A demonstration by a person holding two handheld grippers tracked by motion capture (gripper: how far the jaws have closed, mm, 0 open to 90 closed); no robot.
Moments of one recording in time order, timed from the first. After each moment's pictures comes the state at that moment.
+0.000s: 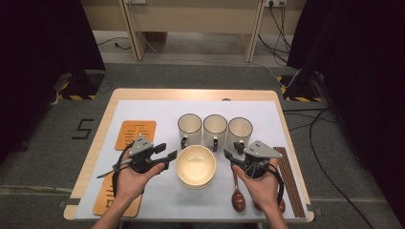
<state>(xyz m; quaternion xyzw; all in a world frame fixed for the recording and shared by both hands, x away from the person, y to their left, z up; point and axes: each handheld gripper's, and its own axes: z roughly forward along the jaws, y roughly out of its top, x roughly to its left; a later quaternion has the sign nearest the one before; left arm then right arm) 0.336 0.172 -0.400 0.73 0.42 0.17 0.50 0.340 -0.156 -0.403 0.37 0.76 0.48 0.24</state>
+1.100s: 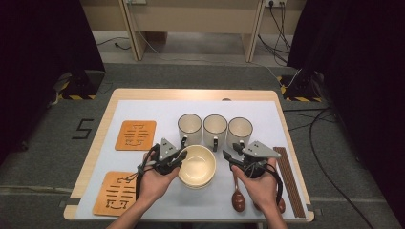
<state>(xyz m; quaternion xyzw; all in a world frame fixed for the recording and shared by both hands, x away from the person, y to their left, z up) 0.343 0.128 -0.418 0.77 0.40 0.23 0.43 0.342 -0.155 -0.407 0.37 0.76 0.48 0.23</state>
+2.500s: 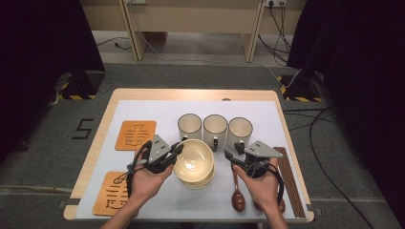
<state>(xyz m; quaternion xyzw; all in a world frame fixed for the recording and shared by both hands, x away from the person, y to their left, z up) 0.332 0.143 -0.387 0.76 0.35 0.27 0.48 0.343 -0.159 -0.407 0.38 0.75 0.49 0.23</state>
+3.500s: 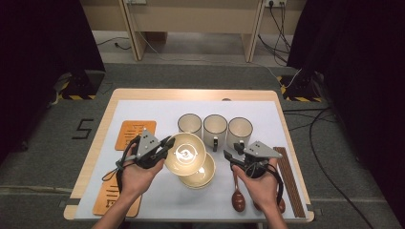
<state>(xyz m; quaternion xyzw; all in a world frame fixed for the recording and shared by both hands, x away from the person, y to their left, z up) 0.335 0.165 -0.371 0.74 0.36 0.29 0.48 0.343 -0.157 -0.408 0.38 0.75 0.49 0.23</state>
